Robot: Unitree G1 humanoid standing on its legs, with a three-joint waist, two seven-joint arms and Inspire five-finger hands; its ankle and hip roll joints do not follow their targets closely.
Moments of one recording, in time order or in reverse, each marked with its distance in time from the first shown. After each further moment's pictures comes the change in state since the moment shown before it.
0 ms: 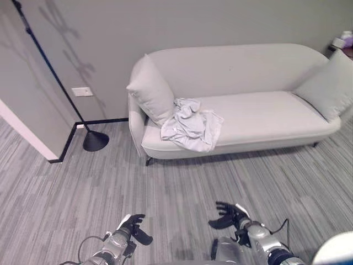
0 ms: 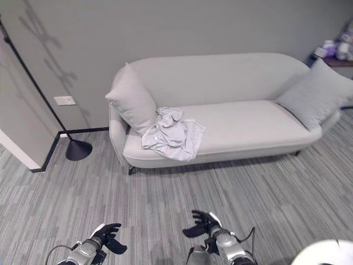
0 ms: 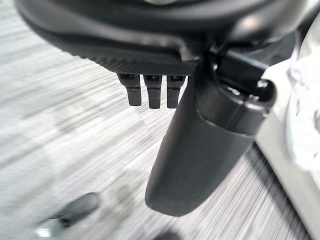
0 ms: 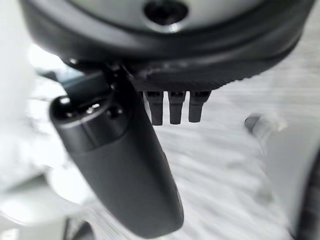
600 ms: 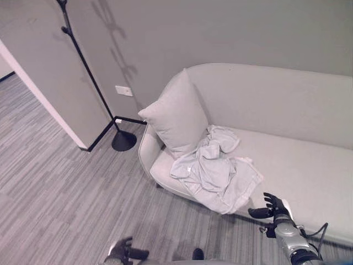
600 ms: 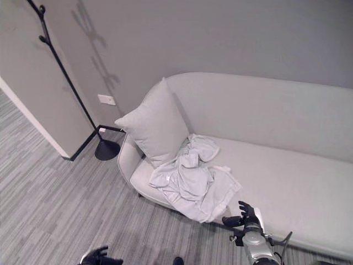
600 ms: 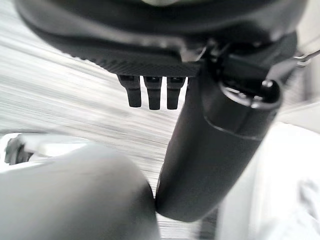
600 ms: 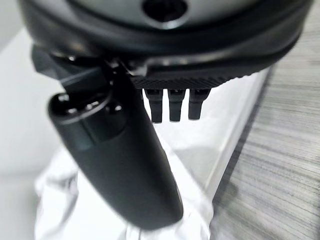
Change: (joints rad) left arm 0.107 -0.037 0.140 0.009 -0.111 -0.044 0.053; right arm -0.031 -0.095 -0.149 0.191 -0.092 0.009 -0.229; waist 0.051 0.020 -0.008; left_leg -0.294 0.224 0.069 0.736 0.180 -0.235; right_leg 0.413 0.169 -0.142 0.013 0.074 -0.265
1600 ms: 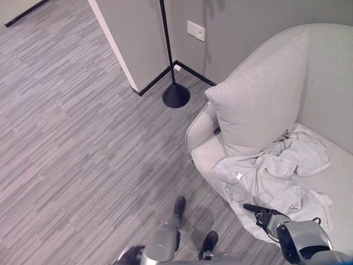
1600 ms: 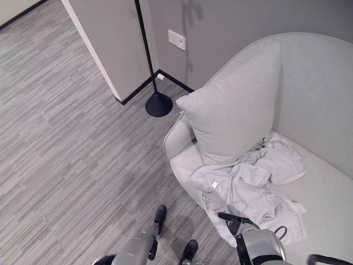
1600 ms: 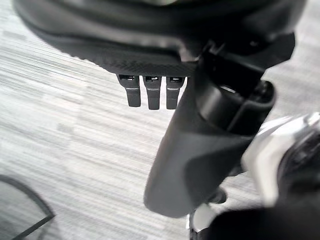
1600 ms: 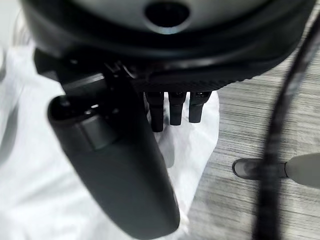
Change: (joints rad) left arm 0.053 0.008 -0.340 0.030 0.013 0.023 -0.051; right arm -0.371 0.065 -0.139 0.712 0.622 0.018 0.093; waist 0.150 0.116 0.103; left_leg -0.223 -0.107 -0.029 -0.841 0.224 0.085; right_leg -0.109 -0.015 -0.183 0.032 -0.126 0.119
